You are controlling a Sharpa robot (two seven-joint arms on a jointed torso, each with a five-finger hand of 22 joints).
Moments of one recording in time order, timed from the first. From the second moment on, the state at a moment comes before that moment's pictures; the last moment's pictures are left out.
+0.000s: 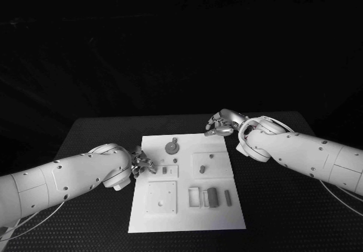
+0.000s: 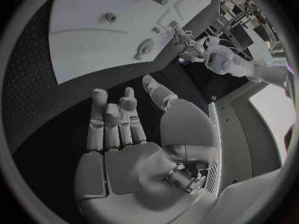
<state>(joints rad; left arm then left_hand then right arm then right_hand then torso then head) 1.20 -0.68 -0.19 1.31 -0.94 -0.15 -0.52 0.93 0.00 0.57 -0.29 0.12 1.11 0.01 0.39 0.61 1.34 -0.10 0.94 0.71 1.15 -0.17 1.43 0.46 0.01 1.28 -0.26 0.44 1.31 1.17 -0.68 0.01 1.25 -1.22 -0.30 -0.11 0.99 -0.13 0.57 -0.27 0.04 0.95 0.12 0.26 0.59 1.06 0.01 1.17 0.94 0.98 -0.08 1.58 0.82 0.25 1.01 0.03 0.93 1.30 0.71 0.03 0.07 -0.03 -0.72</state>
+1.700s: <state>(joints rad) 1.20 -0.68 -0.19 1.31 -0.92 -0.16 -0.51 0.82 -0.10 0.47 -0.25 0.10 1.11 0.01 0.41 0.77 1.34 -0.10 0.94 0.71 1.17 -0.19 1.43 0.46 0.01 1.29 -0.27 0.44 1.31 1.17 -0.68 0.01 1.25 -1.22 -0.30 -0.11 0.99 -0.13 0.57 -0.27 0.04 0.95 0.12 0.26 0.59 1.06 0.01 1.17 0.94 0.98 -0.08 1.58 0.82 0.25 1.01 0.03 0.93 1.30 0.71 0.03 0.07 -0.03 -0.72</state>
